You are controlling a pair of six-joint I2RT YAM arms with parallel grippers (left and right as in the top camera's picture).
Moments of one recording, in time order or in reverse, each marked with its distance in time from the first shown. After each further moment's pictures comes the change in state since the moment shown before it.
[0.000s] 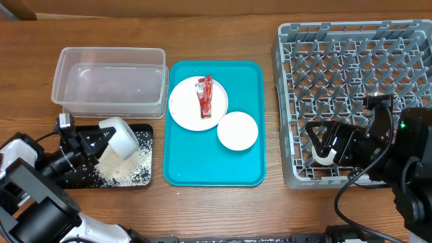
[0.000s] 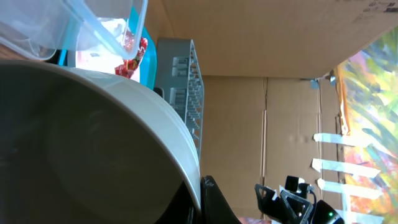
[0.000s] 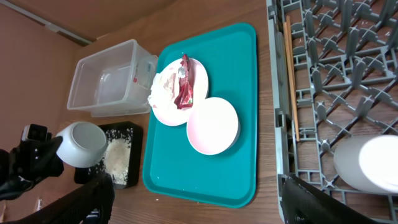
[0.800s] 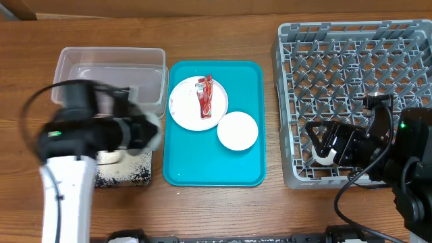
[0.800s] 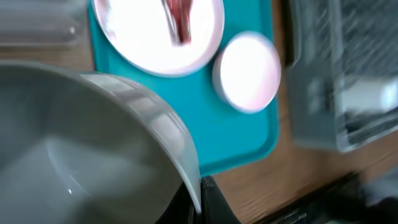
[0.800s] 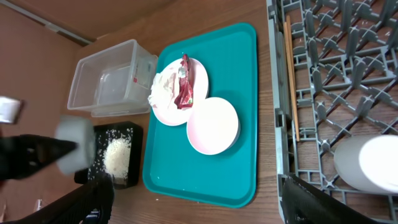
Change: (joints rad) left arm -0.826 -0.595 0.164 0.495 -0.924 -0.962; right arm 0.000 0.000 0.000 -0.001 0.000 0.000
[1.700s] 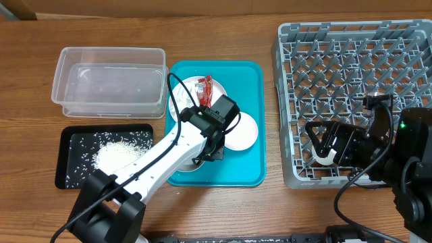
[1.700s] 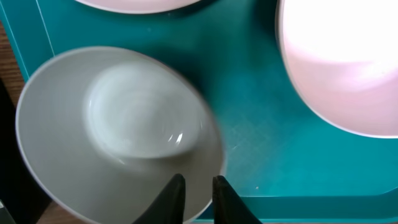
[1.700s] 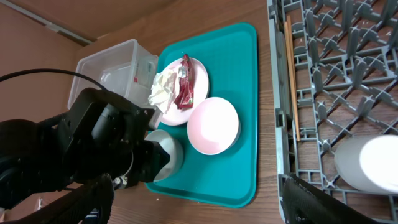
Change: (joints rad) left arm -0.629 0.459 -0.048 0.171 -0.558 -0.500; right arm 0.000 0.000 0.000 0.000 -0.002 0.000
